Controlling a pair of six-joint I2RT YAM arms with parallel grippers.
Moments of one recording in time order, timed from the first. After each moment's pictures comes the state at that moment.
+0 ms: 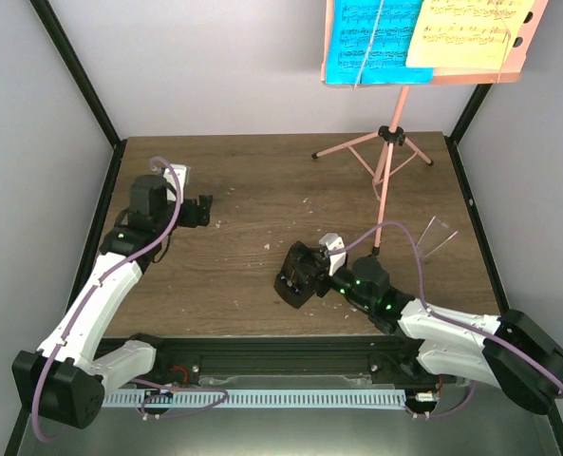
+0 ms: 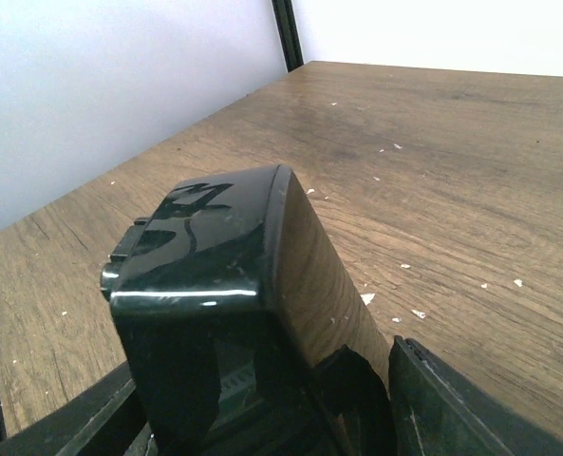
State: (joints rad) left arm -0.26 1.06 0.96 -0.44 0.01 -0.10; right arm 0.83 1.05 0.26 0.61 -0.07 0.23
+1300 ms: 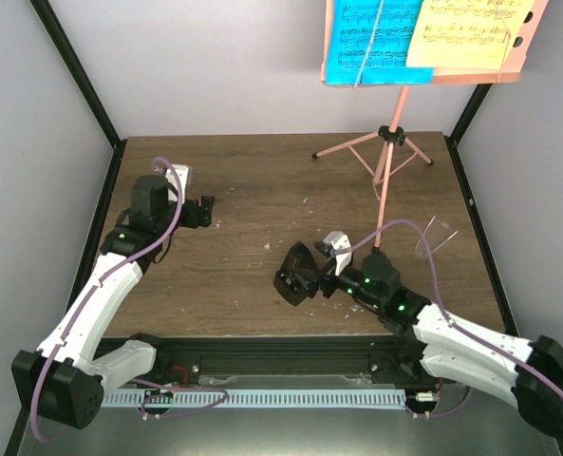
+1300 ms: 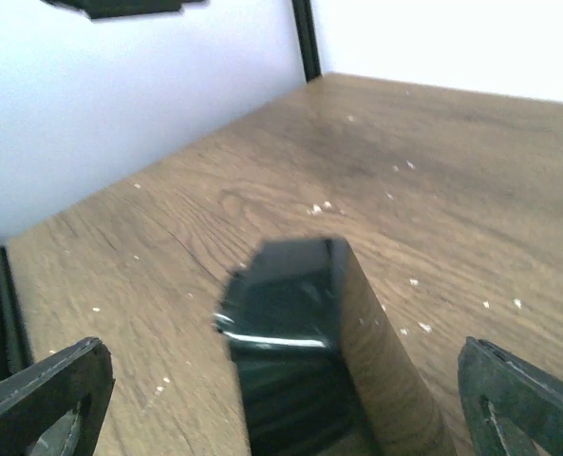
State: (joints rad) left arm -0.28 1.06 0.96 -0.44 0.01 -0.10; right arm 0.83 0.90 0.31 0.38 -0.10 0.20
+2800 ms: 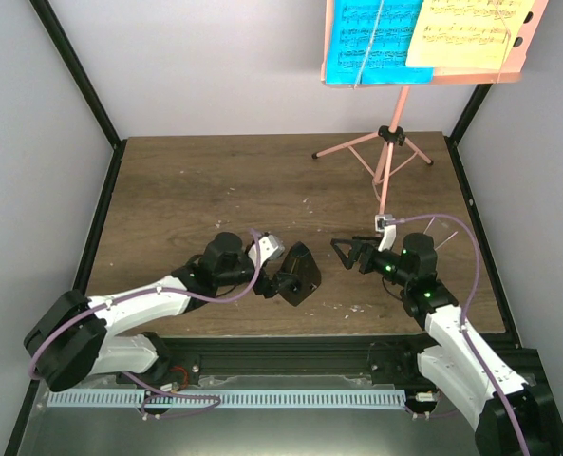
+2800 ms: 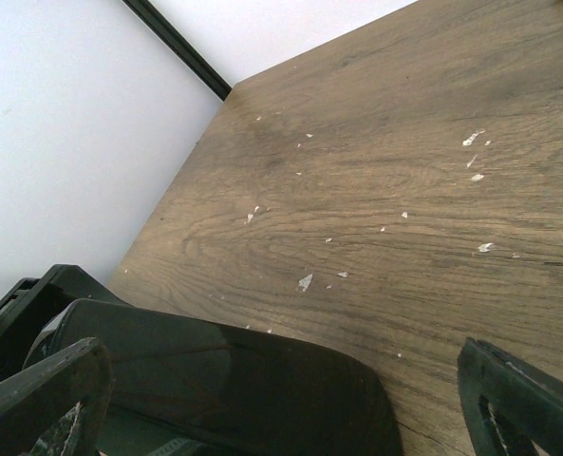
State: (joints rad) left arm -0.81 1.24 0.54 0.26 0.37 -0.05; right arm 0.26 0.76 0.34 0.12 -0.55 0.54
